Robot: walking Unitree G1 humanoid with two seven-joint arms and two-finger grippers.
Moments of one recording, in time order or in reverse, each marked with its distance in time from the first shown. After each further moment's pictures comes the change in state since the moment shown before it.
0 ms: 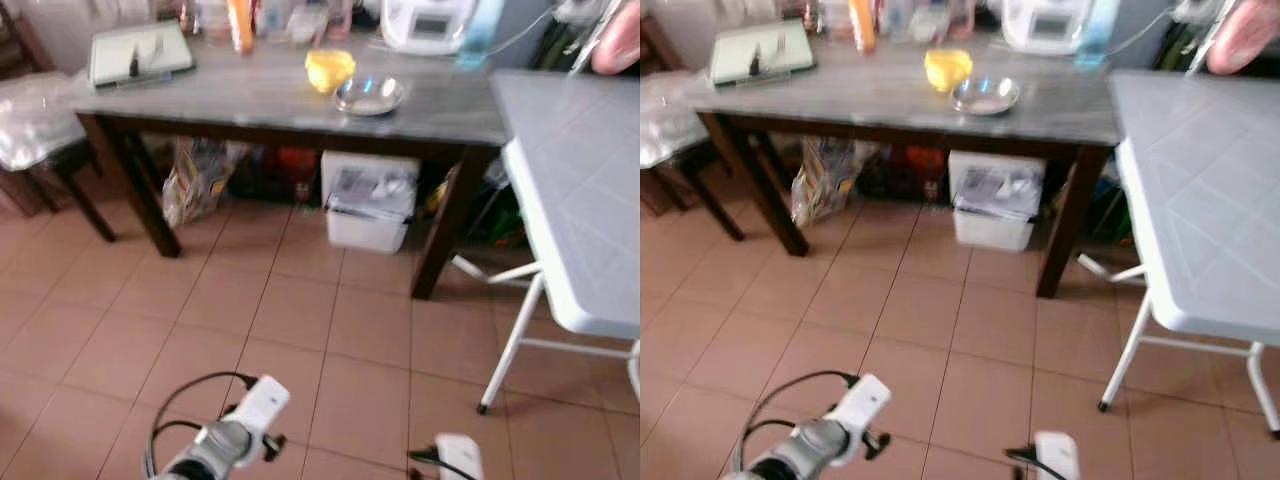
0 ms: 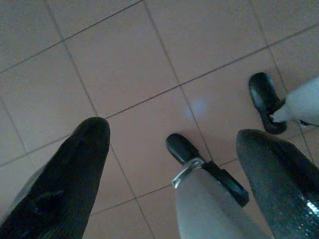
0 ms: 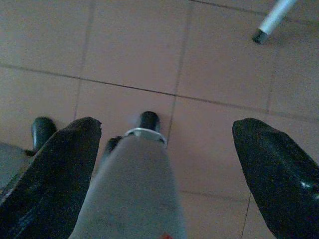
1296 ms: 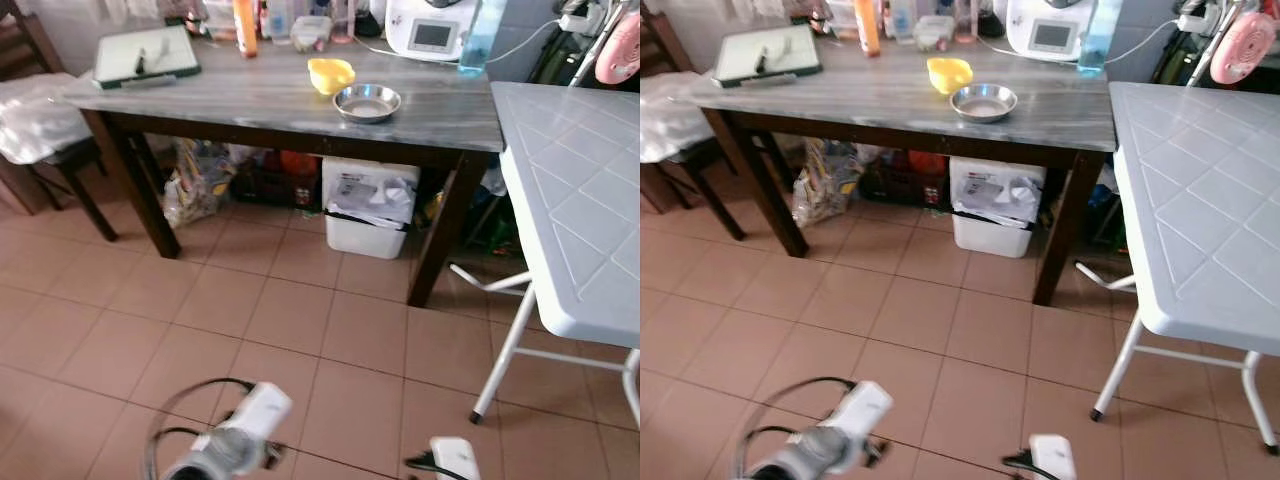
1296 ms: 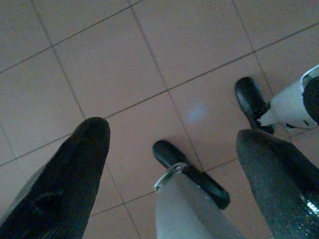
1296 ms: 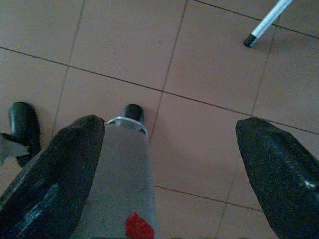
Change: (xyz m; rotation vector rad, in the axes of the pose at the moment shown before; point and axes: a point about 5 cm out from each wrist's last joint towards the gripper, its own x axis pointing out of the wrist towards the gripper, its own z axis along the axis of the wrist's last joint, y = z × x) left arm 0.002 -0.015 -0.004 0.033 0.015 -0.031; right arm -0.002 -0.004 -0.008 -0.041 0.043 -0.003
